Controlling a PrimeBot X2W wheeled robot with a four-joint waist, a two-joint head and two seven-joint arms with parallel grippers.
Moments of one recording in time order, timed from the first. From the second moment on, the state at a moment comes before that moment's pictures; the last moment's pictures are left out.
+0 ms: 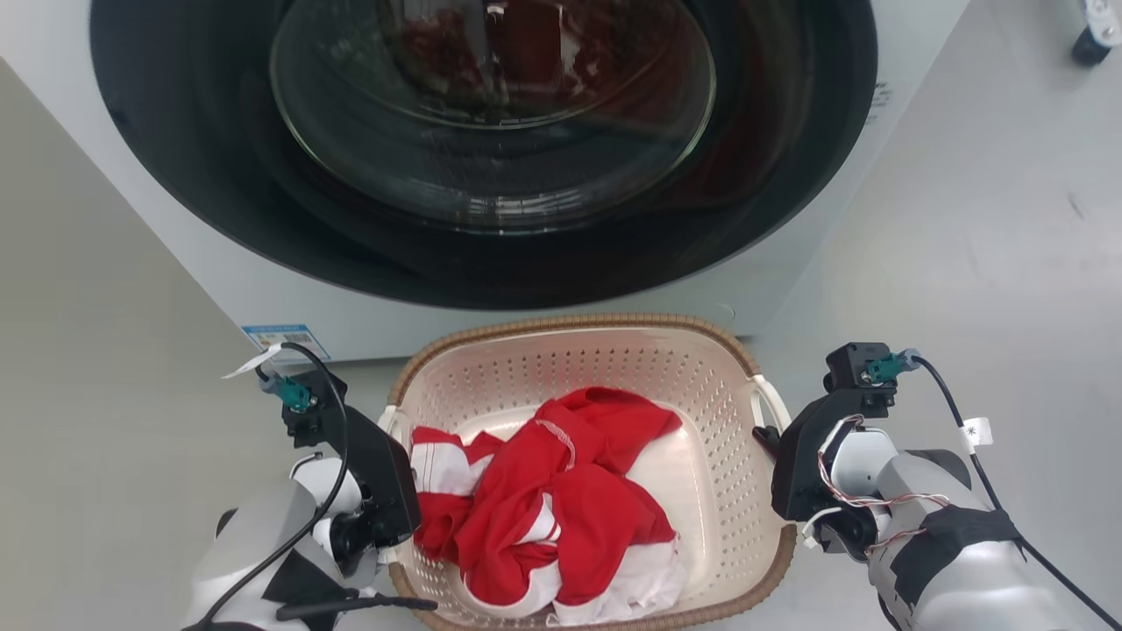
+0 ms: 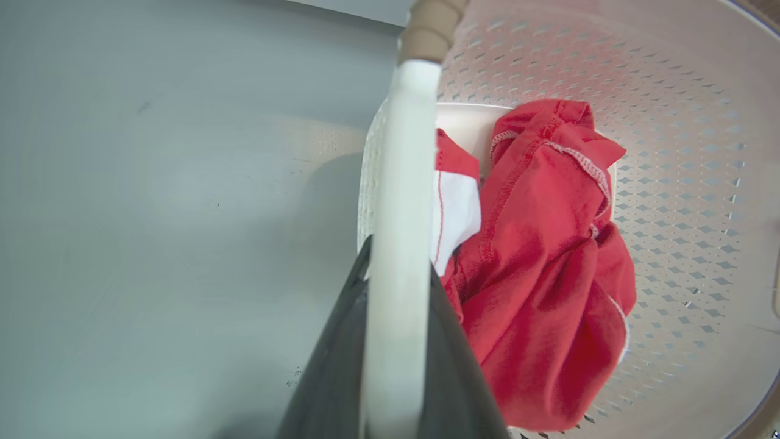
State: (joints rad) left arm -0.76 0.01 -0.27 1.24 -0.67 -0.13 0.40; right arm -0.76 -0.08 0.50 1.12 0.63 0.13 0.27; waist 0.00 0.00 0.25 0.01
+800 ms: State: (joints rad) left arm -0.71 0.03 -0.29 1.25 -0.74 -0.13 0.54; right arm -0.74 -0.06 0.55 1.17 0.74 0.13 0.40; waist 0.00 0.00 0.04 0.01
